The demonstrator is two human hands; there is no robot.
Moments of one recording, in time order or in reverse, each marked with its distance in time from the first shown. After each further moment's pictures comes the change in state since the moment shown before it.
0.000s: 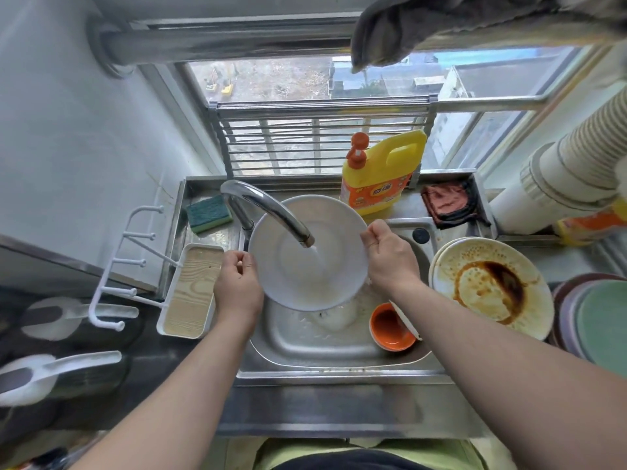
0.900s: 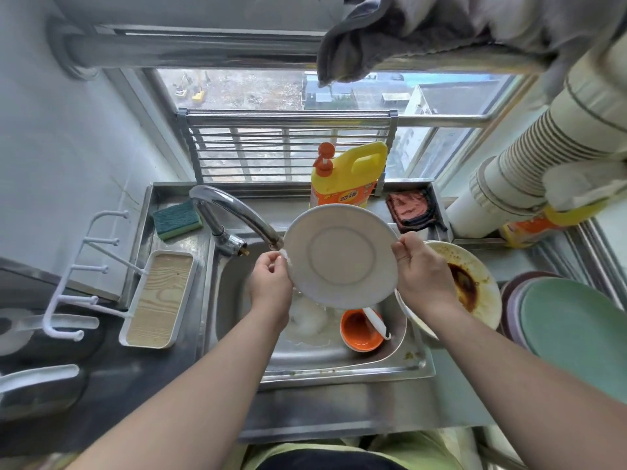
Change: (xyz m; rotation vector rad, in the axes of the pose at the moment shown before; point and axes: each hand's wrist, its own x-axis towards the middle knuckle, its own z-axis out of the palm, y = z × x) left_hand -0.035 0.023 0.085 -0.376 -0.268 -0.207; right_hand -0.043 0.045 -0.080 -0.116 0.197 -0.025
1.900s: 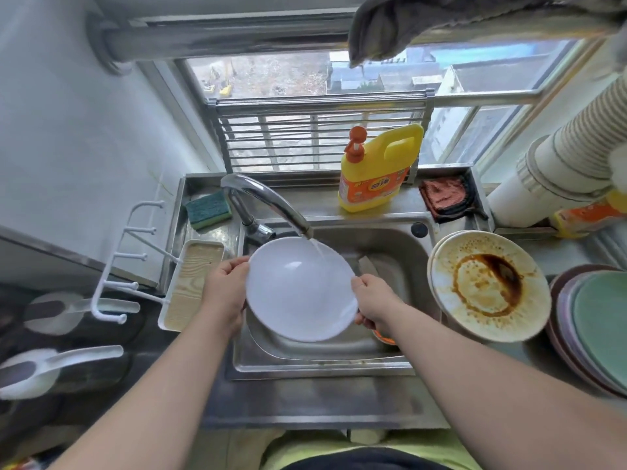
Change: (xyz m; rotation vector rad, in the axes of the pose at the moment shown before) left_hand 0.021 0.010 -0.111 -0.065 0.120 -0.124; right_hand -0.025 -0.027 0.131 0.480 -0.574 0.579
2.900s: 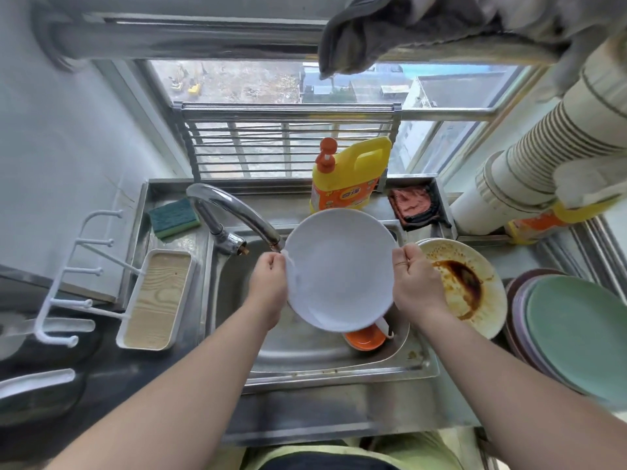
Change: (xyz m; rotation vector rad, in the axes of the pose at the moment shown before) left_hand -0.006 -0.025 0.101 0.244 -0.219 0.109; right_hand -0.044 -0.020 -0.100 -0.254 0.521 -0.418
